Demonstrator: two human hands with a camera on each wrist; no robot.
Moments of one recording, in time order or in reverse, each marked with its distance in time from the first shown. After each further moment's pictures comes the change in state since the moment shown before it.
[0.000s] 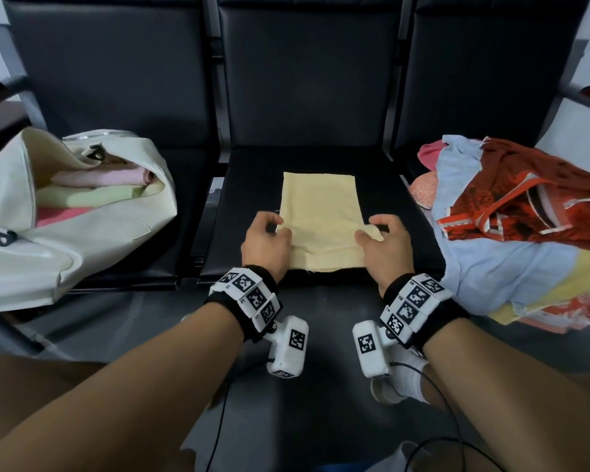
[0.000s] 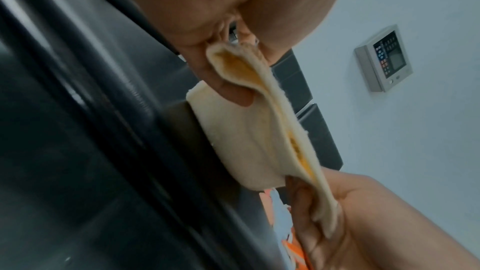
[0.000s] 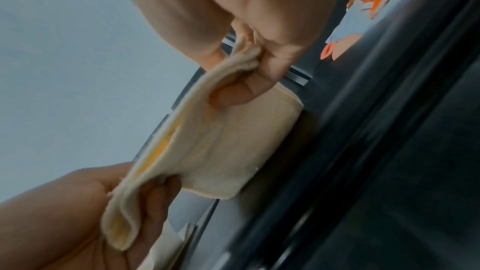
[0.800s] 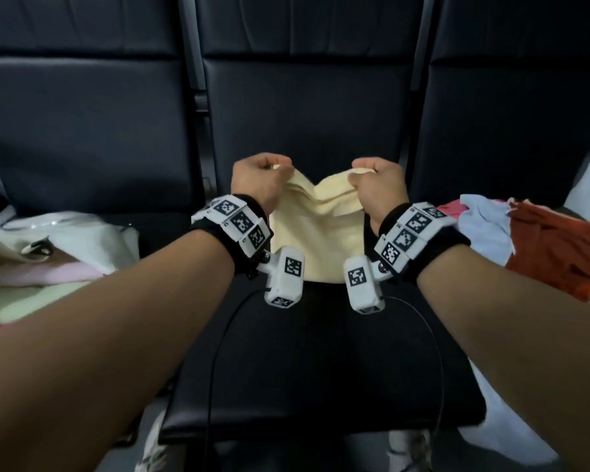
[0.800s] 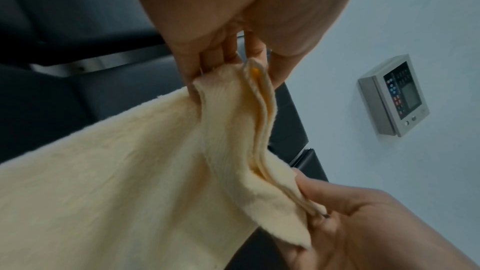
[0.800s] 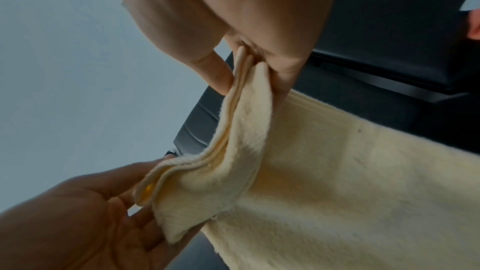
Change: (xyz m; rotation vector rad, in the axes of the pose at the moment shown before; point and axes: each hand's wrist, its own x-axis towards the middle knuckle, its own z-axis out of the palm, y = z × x) left_hand 0.242 0.154 0.038 -0.194 -0.006 0.113; right_hand 0.241 -0.150 0.076 0.127 -0.078 -0.032
